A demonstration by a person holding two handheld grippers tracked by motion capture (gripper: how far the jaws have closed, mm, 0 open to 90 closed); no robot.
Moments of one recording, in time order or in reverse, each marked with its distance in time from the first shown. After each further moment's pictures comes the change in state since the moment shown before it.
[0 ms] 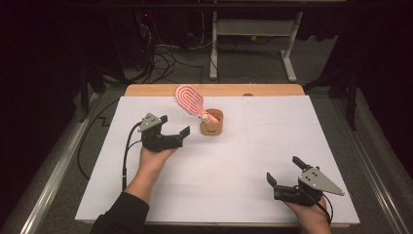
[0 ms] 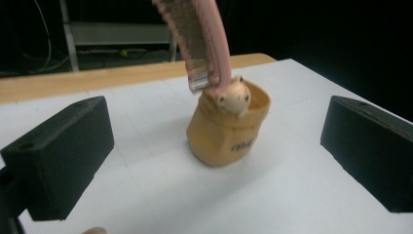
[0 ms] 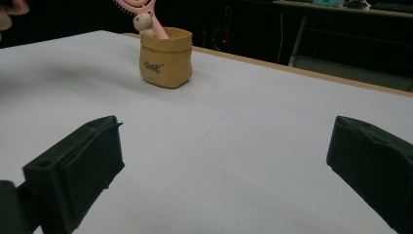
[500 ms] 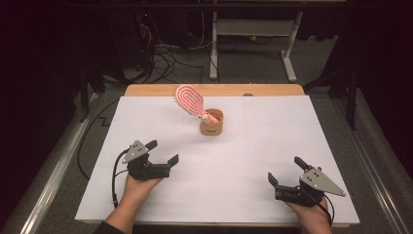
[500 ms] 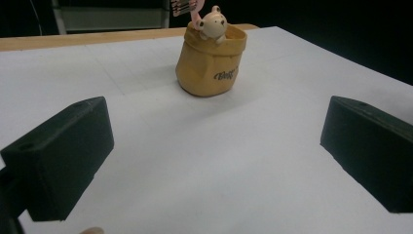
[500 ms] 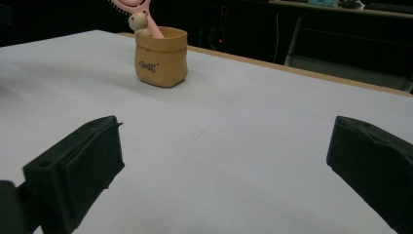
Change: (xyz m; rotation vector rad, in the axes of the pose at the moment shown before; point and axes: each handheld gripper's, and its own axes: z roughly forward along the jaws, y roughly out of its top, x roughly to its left) left arm -0.011 -0.049 -0.059 0.035 -0.017 0.051; right arm -0.001 -0.001 -0.002 0.003 -0.017 0.001
